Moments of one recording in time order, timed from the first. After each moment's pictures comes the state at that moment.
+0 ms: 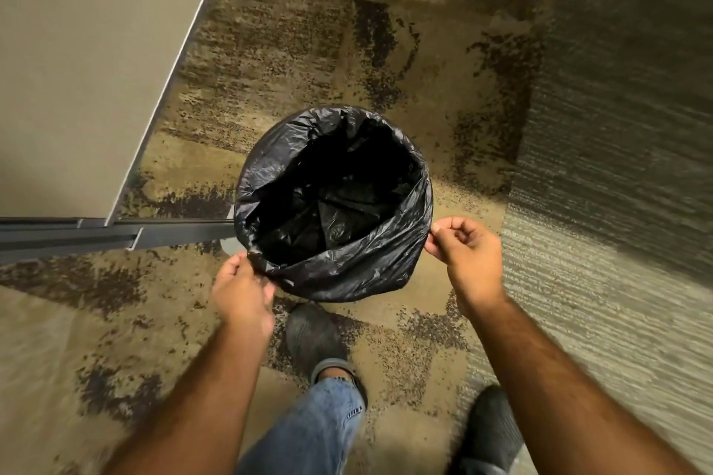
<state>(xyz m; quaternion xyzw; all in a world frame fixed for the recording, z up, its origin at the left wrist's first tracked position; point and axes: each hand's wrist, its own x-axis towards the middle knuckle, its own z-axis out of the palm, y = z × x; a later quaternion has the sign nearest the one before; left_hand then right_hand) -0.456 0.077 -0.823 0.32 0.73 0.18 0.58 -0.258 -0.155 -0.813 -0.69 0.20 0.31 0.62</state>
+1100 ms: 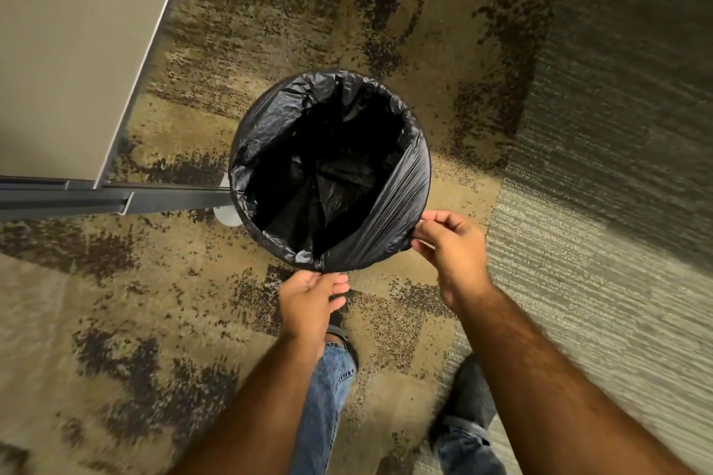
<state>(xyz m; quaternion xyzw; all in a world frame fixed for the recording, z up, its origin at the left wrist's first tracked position) -0.467 -0.033 -0.819 0.43 0.67 -0.01 0.60 -0.285 -0.155 -0.799 -0.66 0.26 0.38 0.60</state>
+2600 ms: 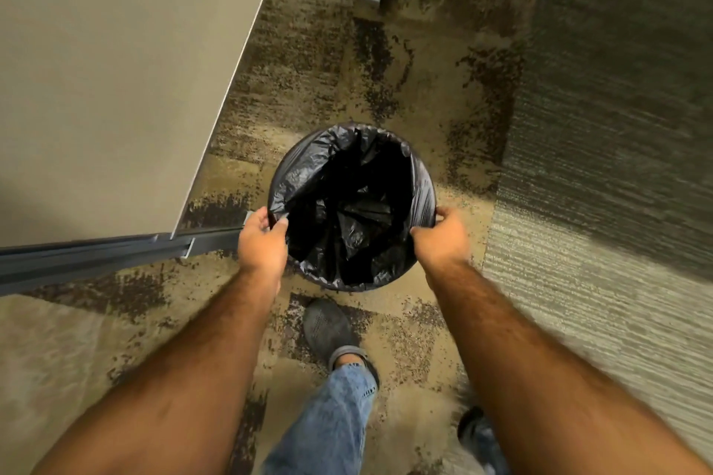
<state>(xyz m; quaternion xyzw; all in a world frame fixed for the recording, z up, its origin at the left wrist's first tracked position) -0.405 0.138 -0.778 0.56 0.65 0.02 0.51 -0.263 -0.080 -0.759 -0.86 0.21 0.33 0.34</state>
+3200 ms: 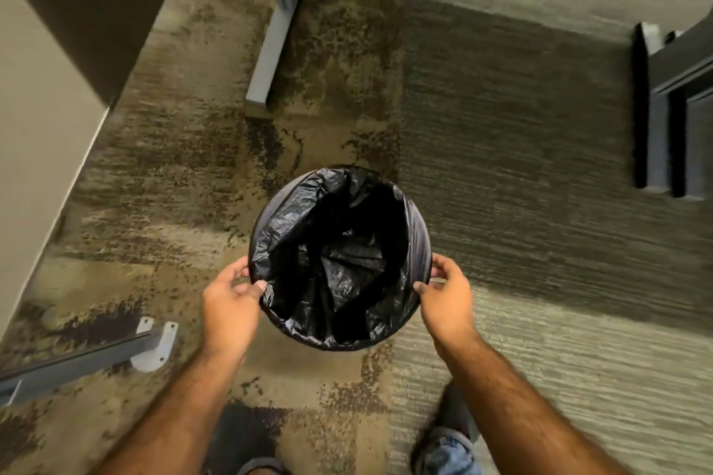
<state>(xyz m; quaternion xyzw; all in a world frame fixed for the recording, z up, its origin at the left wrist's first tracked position) -0.264 0.007 -0.735 0.65 0.53 0.00 0.55 -0.139 -0.270 -0.734 -0.85 0.19 0.22 0.44</state>
